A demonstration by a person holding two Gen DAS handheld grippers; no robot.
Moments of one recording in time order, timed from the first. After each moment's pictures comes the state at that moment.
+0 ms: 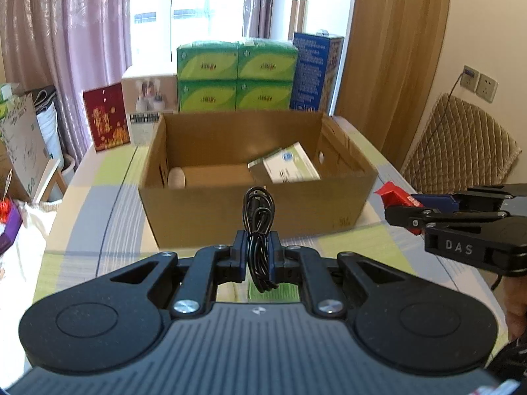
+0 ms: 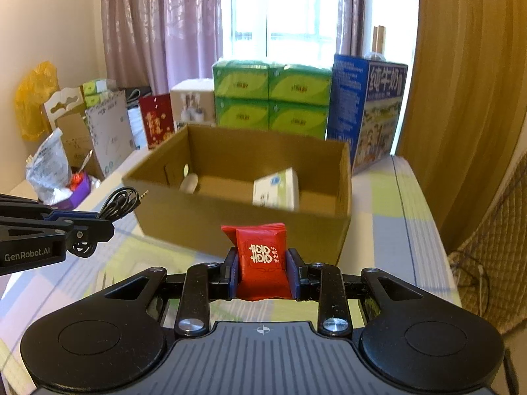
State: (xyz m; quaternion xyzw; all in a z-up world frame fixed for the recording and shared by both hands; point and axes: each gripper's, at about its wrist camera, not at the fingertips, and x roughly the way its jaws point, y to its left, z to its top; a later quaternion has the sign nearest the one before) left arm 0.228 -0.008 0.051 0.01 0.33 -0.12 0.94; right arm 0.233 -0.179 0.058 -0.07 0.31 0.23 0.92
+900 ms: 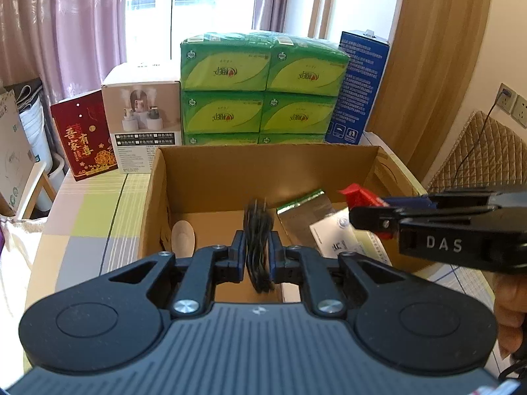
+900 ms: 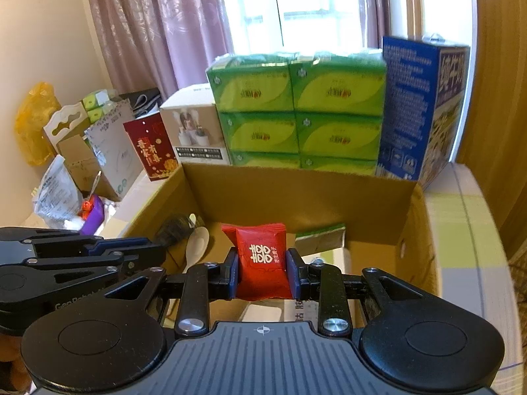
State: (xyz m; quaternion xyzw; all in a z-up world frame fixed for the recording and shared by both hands) left arm 0.399 0.011 0.029 -0.01 0.35 -0.13 0.93; right arm 0.404 -0.105 0.039 -0.01 0.37 0.27 0.89
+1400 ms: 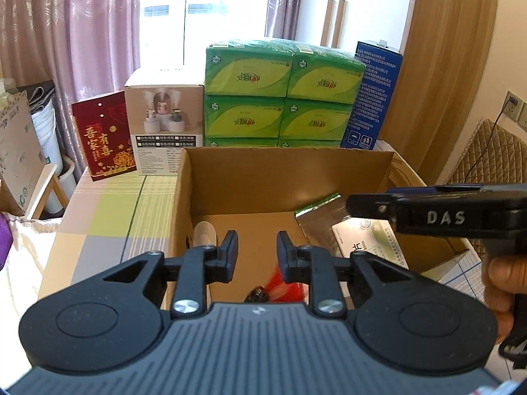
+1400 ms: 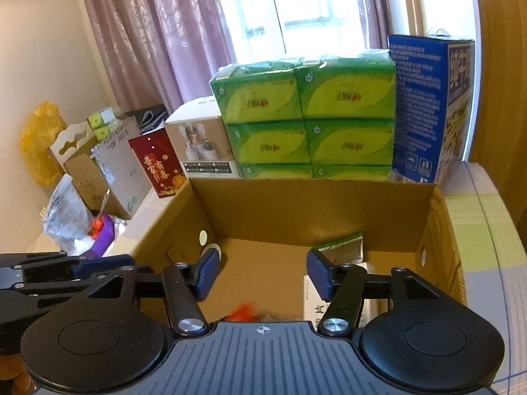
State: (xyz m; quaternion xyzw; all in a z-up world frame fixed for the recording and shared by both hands) left arm 0.385 0.035 0.029 -0.01 0.34 -0.11 0.94; right arm 0.403 -0.105 0.040 0.02 0.34 0.29 0.89
